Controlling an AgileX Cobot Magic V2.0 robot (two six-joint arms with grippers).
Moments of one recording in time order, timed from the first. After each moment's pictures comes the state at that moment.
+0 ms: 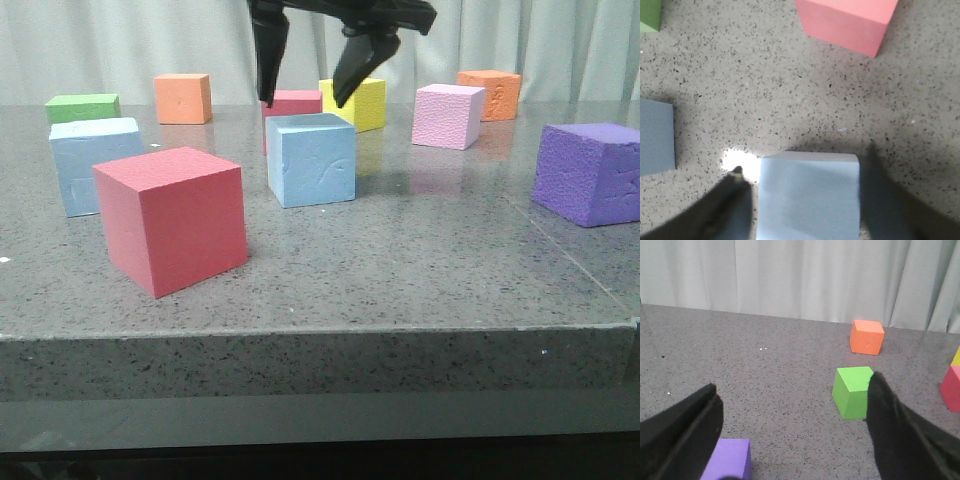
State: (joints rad) left arm 0.05 0.65 -0.68 0.00 0.30 -0.07; right arm 0.57 1.99 -1.94 0.05 1.02 0.33
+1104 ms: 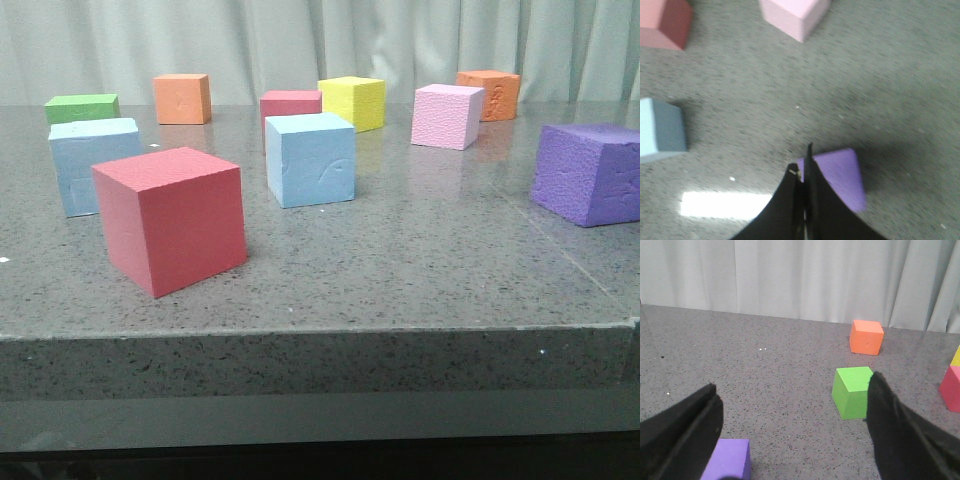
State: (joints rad) left arm 0.05 0.65 -0.68 0.00 0.30 -0.07; right arm 0.27 1.47 -1.61 -0.09 1.16 0.32
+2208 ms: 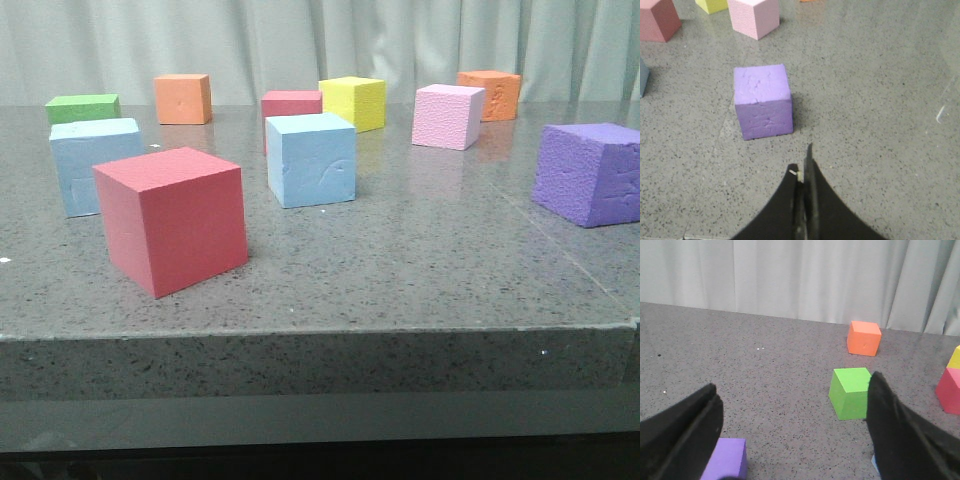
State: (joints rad) left arm 0.03 0.66 -0.69 -0.02 0.30 -0.07; right arm 0.20 0.45 -0.46 -0.22 0.50 0.32
